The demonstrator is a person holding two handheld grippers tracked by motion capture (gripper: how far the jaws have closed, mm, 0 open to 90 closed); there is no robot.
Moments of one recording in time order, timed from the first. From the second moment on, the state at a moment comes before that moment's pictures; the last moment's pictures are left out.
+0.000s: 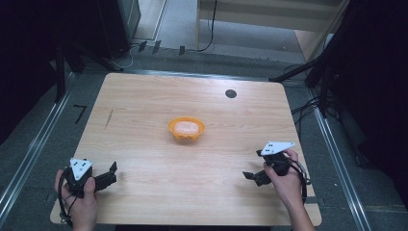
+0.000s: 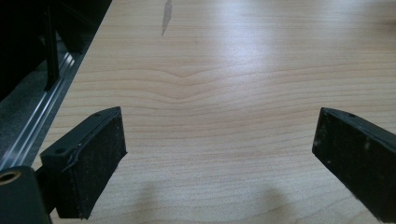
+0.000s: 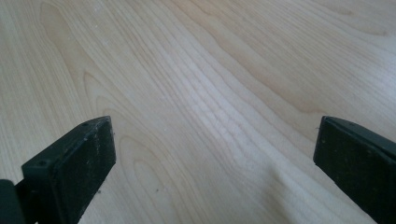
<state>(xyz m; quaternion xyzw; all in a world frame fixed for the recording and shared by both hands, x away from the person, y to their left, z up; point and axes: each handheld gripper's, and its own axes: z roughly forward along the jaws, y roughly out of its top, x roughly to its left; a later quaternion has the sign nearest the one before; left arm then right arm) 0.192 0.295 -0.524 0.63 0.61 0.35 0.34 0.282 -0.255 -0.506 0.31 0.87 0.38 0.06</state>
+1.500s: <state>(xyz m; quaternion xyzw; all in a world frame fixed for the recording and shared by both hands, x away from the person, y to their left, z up) 0.191 0.292 -0.524 0.63 0.60 0.36 0.33 0.210 -0.362 -0.545 0.41 0.80 0.43 0.10</state>
